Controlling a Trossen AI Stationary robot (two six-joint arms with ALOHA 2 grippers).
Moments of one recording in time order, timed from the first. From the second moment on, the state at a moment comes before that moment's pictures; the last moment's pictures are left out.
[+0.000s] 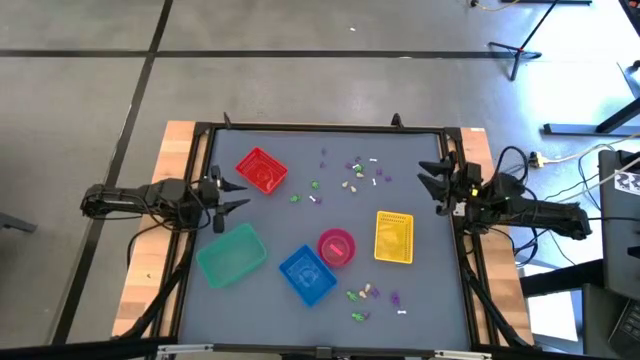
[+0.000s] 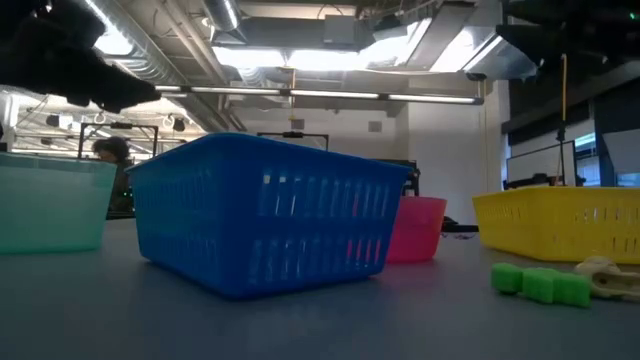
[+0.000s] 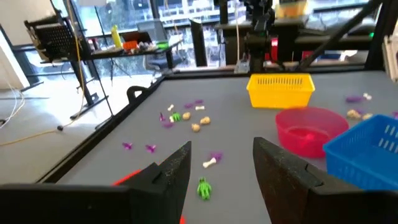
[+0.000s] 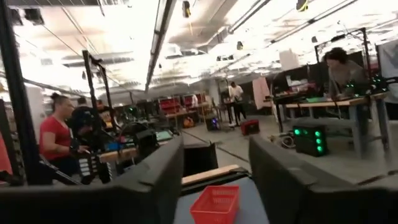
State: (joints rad) left arm -0.06 0.00 0.13 -0.22 -0.30 0.06; right arm -0.10 0.22 0.23 0.29 0.19 0.12
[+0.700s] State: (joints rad) left arm -0.06 0.00 0.13 -0.20 -0.30 0.06; right arm -0.42 1.11 0.86 -0.68 0.35 0.20
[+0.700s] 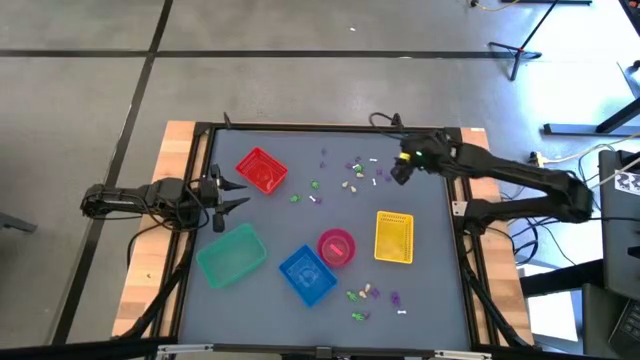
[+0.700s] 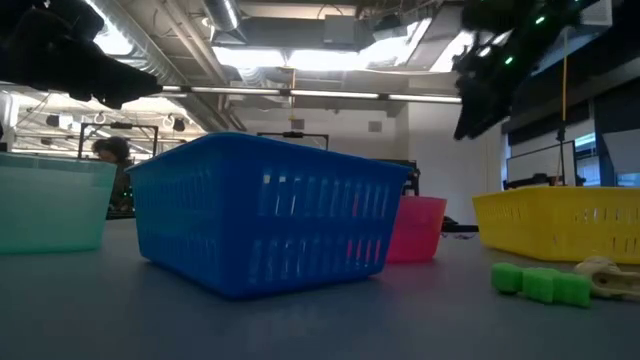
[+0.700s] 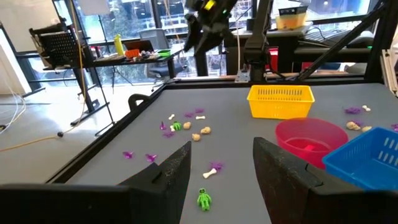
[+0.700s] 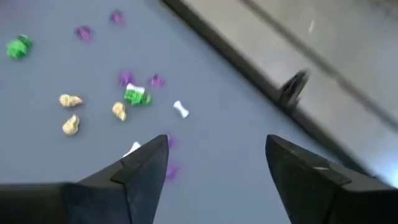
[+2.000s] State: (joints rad) left arm -0.06 0.00 0.13 -0.19 -0.31 0.06; right arm -0.50 1.62 0.85 -0.60 0.20 0.28
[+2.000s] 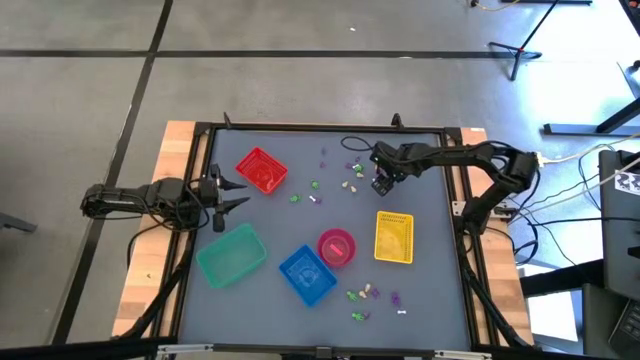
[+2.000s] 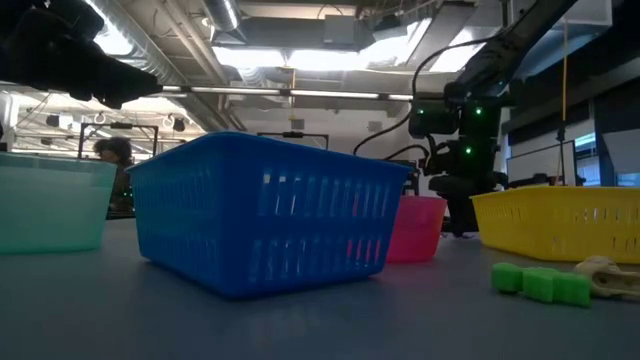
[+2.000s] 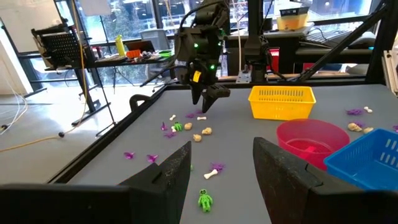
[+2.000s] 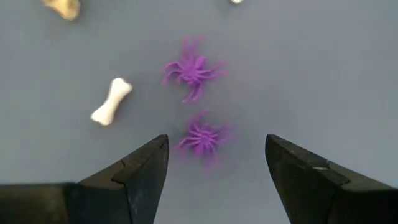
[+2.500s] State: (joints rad) left arm -0.06 0.00 0.13 -0.19 -0.31 0.06; right arm -0.58 1.63 0.85 -0.59 0.09 0.24
